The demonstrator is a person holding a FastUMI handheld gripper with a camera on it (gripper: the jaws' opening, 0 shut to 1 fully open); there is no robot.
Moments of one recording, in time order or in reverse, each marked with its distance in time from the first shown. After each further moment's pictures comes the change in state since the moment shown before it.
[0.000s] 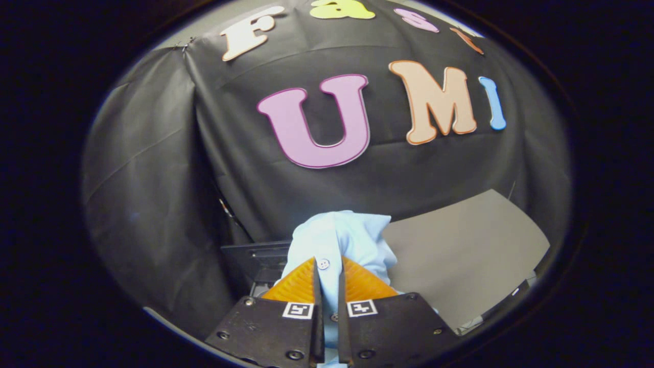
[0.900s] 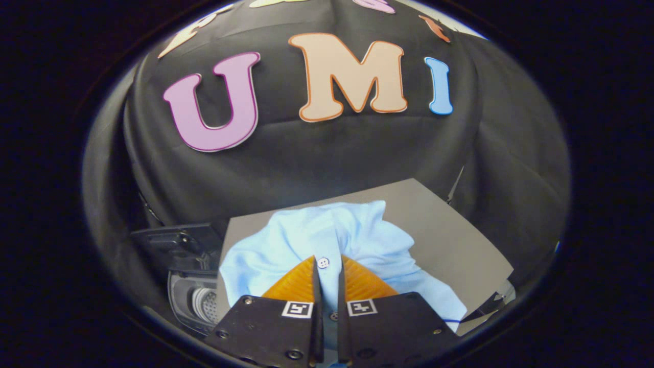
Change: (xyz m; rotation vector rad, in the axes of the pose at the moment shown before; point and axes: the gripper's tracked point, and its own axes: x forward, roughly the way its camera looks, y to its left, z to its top) arm 0.009 -0.229 -0.008 -0.009 0.063 -0.301
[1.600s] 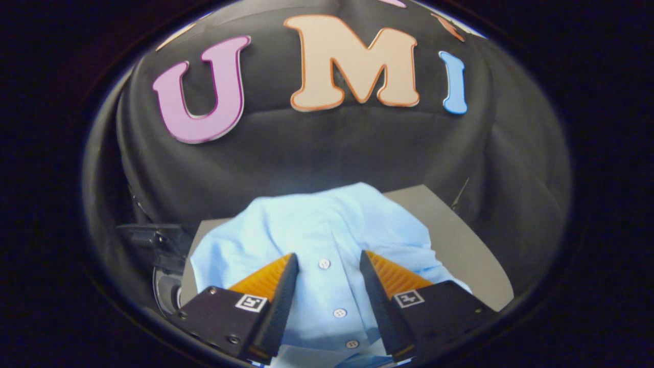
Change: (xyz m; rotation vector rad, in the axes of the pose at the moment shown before) arm 0.076 -0.033 0.004 -0.110 0.047 -0.006
